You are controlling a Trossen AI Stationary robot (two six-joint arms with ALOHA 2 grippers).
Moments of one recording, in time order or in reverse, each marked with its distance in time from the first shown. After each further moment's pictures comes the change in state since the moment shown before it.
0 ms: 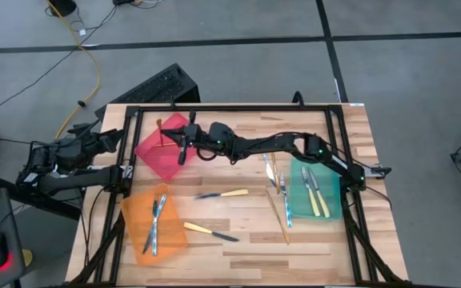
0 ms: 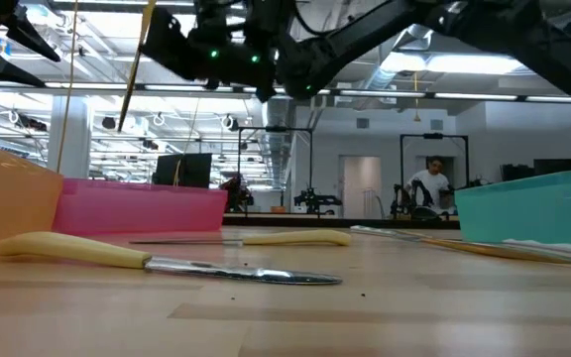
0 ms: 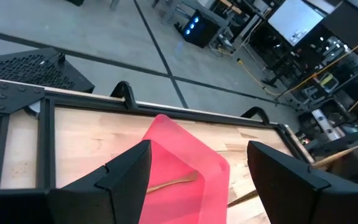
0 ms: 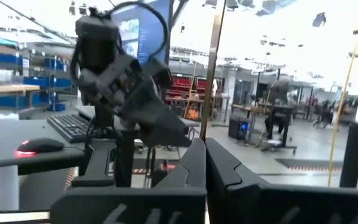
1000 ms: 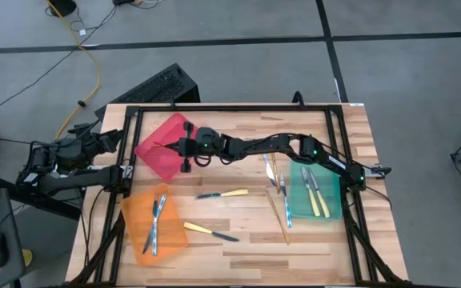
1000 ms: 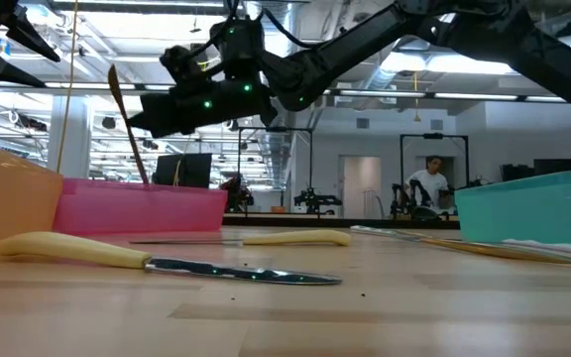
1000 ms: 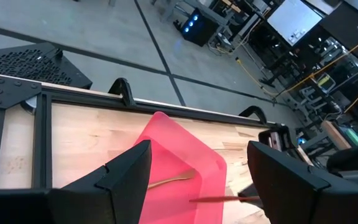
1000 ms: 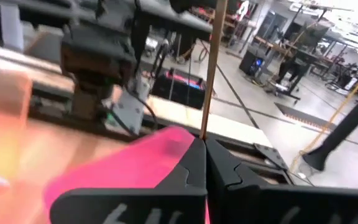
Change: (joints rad) left arm 0.000 0.000 0.000 -0.001 0.010 -0.019; right arm -0.005 0.061 0.053 -0.397 -0.025 -0.309
